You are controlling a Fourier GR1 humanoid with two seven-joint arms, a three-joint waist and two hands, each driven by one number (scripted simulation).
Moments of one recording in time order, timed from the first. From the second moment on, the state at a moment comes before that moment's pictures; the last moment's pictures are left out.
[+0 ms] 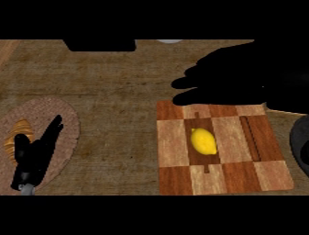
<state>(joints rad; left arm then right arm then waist) 0.02 0.46 -0.26 -1.41 0.34 0.24 0.11 -1.09 -0.82 0.44 -1.75 -0.11 0.92 0.10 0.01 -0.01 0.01</state>
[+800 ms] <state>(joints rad) 0.05 0.45 -0.24 -1.45 0.33 0.21 0.16 -1.08 -0.82 0.46 -1.70 0.01 1.00 0.01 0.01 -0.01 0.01</state>
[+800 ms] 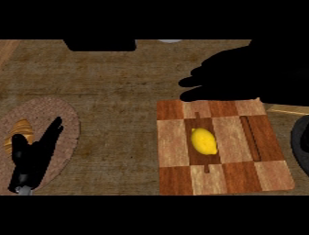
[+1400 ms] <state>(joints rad) 0.07 0.43 -0.23 -1.45 0.30 0.20 0.13 -0.89 -0.70 0.56 -1.74 0.25 0.89 -0.06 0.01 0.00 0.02</state>
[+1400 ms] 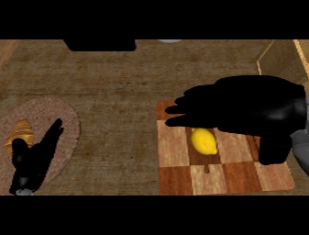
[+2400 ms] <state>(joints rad) 0.11 0.40 -0.21 -1.50 0.28 0.18 0.18 -0.73 -0.64 0.67 -1.57 0.60 0.67 -0.31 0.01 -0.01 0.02</state>
